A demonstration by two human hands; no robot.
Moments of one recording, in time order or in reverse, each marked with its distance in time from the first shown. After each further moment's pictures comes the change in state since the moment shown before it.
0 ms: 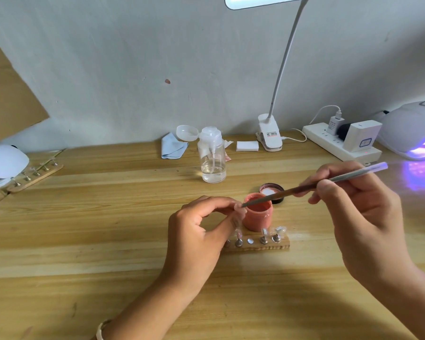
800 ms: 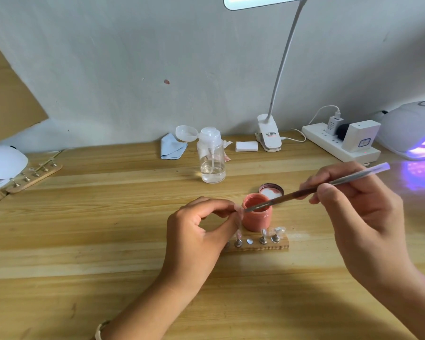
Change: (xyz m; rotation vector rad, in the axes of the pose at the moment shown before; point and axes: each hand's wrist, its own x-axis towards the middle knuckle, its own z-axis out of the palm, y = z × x) left_hand 0.002 0.009 -0.002 0.104 0.000 -0.021; right_hand -0.001 0.001 -0.002 -0.050 -0.011 -0.036
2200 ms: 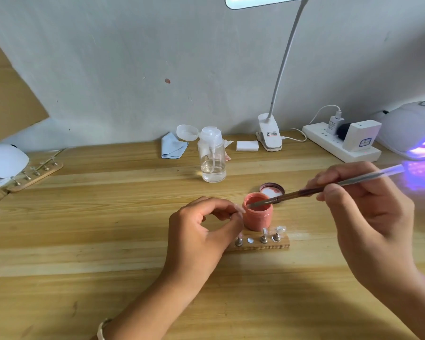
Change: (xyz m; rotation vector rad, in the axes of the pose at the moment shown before) left_hand -0.001 0.004 0.001 -0.010 -0.004 -0.038; right_hand -0.003 0.000 -0.002 -0.087 0.038 -0.085
